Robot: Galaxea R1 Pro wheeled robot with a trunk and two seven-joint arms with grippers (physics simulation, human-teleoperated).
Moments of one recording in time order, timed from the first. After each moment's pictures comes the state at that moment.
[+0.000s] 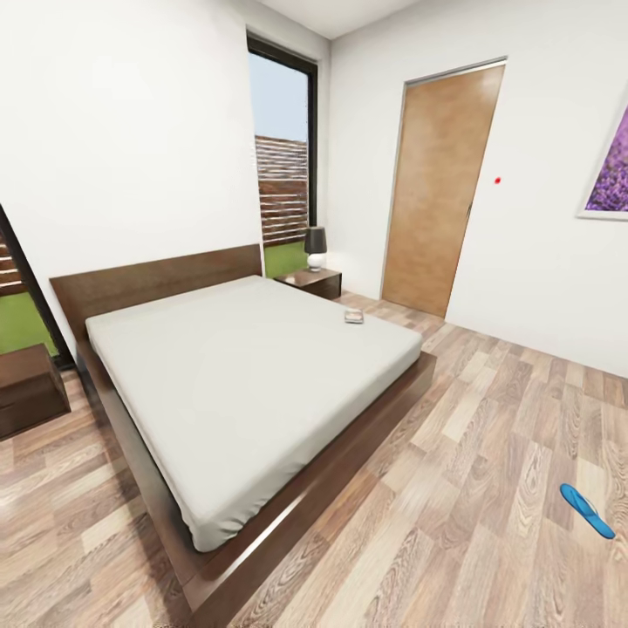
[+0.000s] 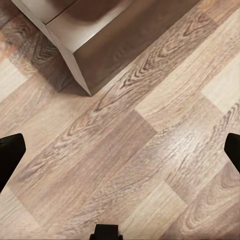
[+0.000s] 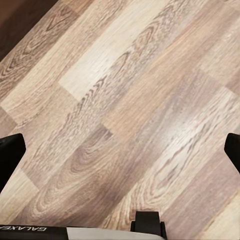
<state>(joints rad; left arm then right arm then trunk) -0.01 -0.01 0.05 -0.61 -0.01 -0.10 0.00 0.00 -0.06 -0.19 -0.51 0.01 -0.18 0.27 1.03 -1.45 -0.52</state>
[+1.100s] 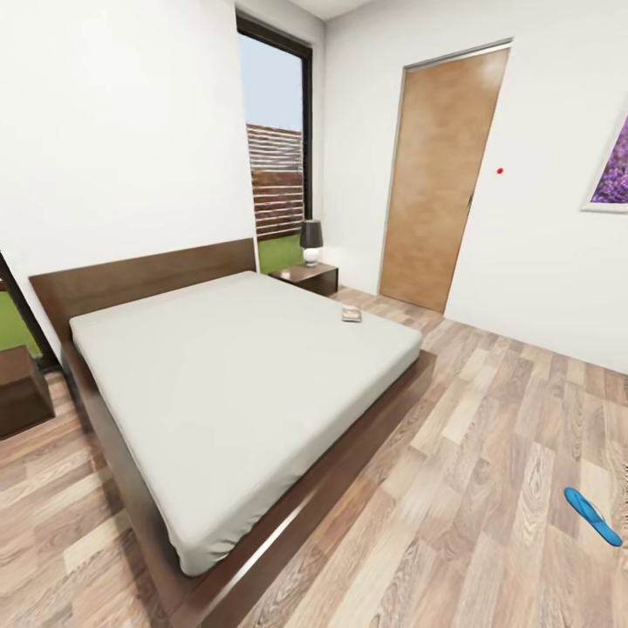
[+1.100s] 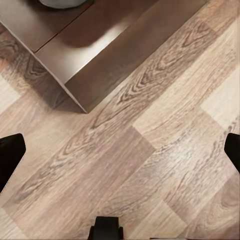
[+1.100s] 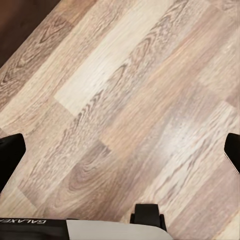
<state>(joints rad) -0.01 -0.01 0.05 -0.61 -0.01 -0.10 0.00 0.00 -0.06 -0.19 -0.51 0.00 -0.18 0.27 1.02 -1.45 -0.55</state>
